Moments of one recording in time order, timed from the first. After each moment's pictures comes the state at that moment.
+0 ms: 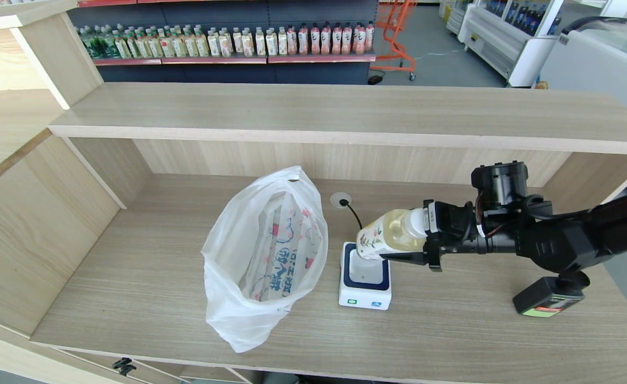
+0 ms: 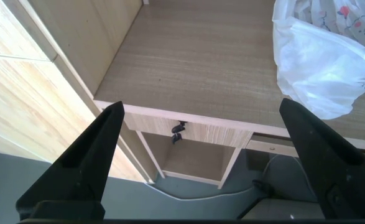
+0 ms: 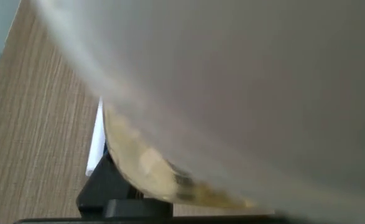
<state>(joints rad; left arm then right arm) 0.00 0.00 0.00 0.05 0.13 0.01 0.29 1.95 -1.01 -0.47 0.86 -1.15</state>
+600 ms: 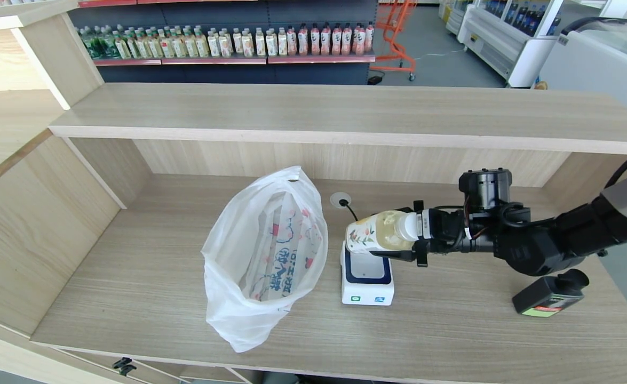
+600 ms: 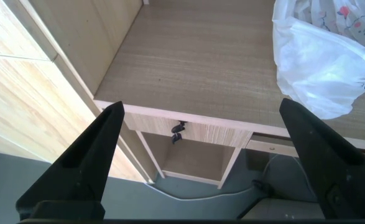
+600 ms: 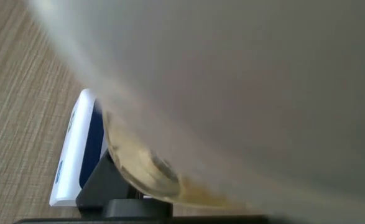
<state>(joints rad) 0.00 0.00 0.00 0.05 0.13 0.01 0.28 2.06 -1.05 -0.61 0.93 -1.19</state>
